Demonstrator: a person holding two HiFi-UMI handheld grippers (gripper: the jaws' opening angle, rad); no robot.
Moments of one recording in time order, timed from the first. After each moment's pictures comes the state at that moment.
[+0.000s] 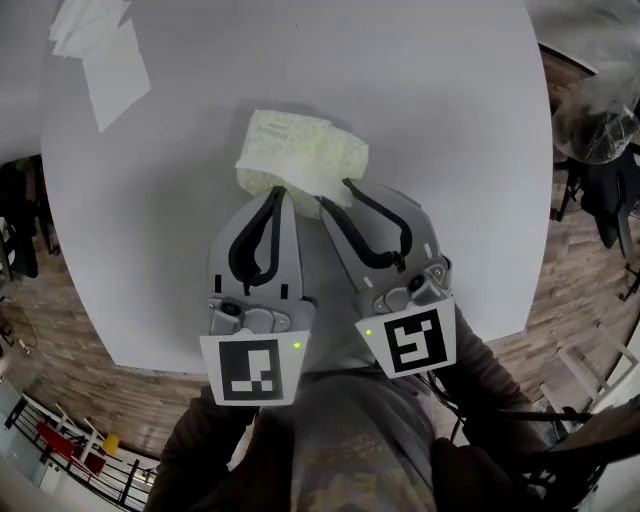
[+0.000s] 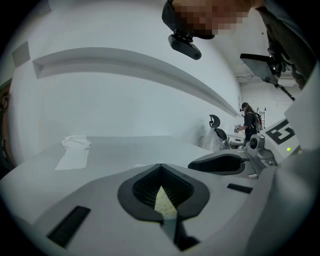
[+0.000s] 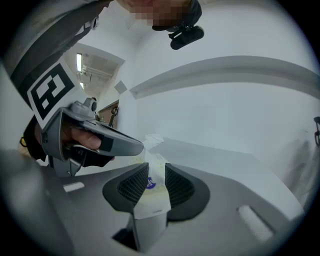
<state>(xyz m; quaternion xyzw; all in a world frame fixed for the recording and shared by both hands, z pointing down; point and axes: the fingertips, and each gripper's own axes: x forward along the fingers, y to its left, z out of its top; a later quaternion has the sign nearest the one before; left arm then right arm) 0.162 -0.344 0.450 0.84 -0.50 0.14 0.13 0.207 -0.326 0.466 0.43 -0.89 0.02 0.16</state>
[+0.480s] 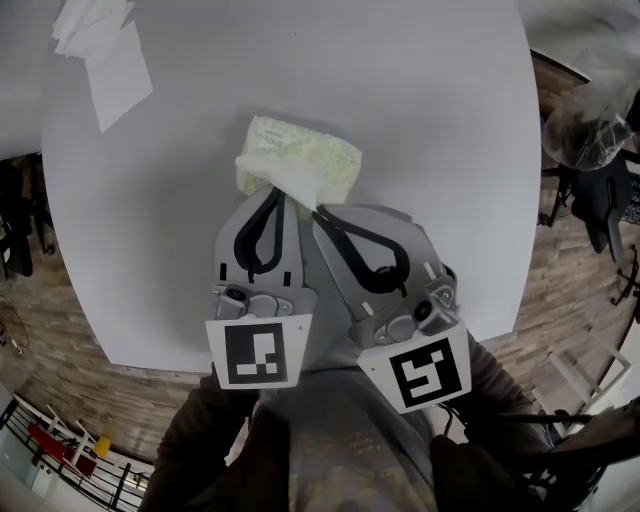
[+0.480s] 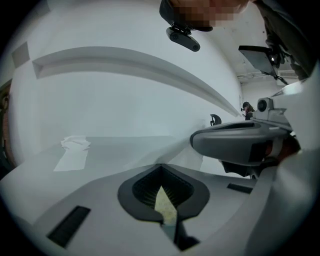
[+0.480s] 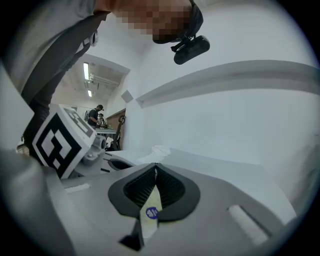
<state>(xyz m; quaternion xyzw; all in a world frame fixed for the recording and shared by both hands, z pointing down) 0.169 -0.352 0.454 0.84 -0.51 0.14 0.13 0.193 -0.322 0.406 0.39 -0.91 0.01 0.13</state>
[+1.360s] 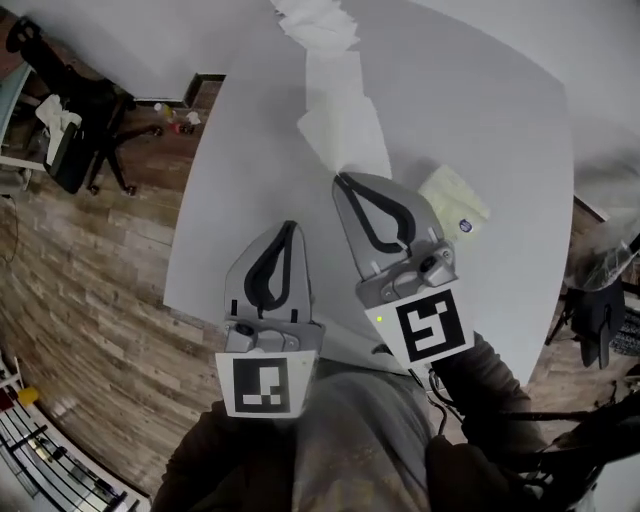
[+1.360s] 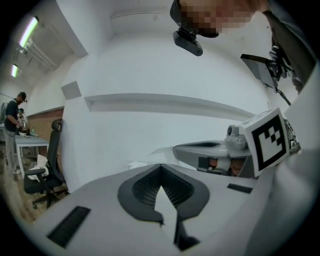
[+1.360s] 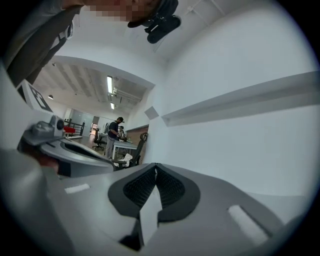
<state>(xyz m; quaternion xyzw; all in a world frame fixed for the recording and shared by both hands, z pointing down) -0.094 -0.239 0.298 0.74 -0.67 0.05 0.07 -0.059 -0.288 0.279 0.27 -0.96 -0.07 0.06</state>
